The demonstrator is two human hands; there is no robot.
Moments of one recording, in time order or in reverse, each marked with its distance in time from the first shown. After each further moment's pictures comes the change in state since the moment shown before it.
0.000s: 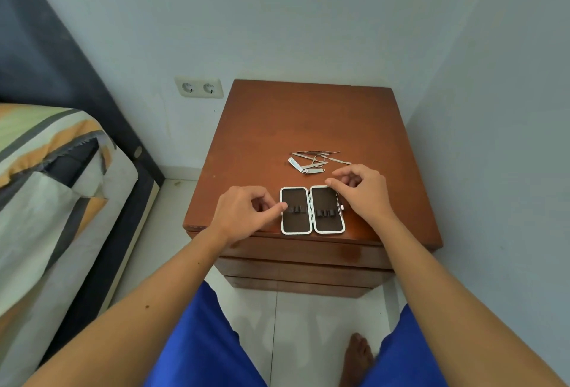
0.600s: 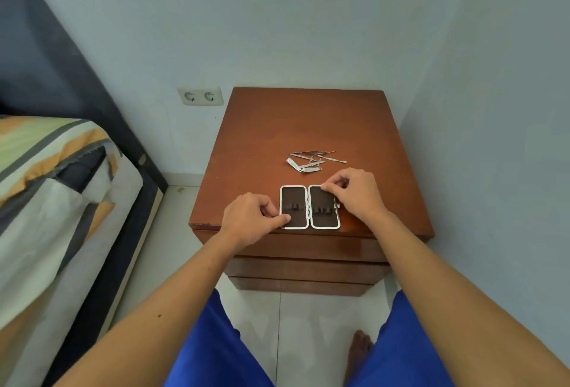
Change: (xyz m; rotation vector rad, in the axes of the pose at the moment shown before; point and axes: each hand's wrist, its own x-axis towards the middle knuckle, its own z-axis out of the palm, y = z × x) left_hand -0.012 0.014 0.006 0.038 -0.128 -0.169; right_hand -0.008 -0.012 -0.002 -0.179 -0.096 0.019
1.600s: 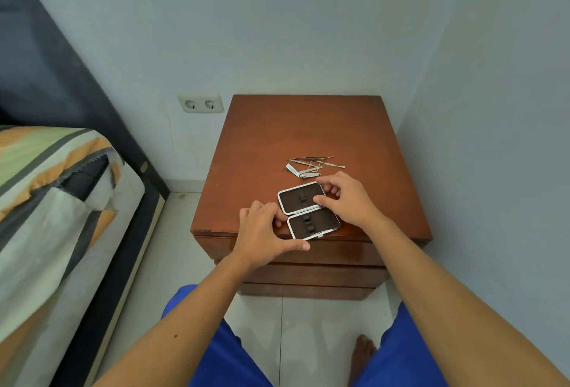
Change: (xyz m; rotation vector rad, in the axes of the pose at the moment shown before) left_hand -0.024 0.010 0.021 -0.067 0.050 0.179; right_hand -0.001 0.001 0.010 0.080 -0.130 -0.107
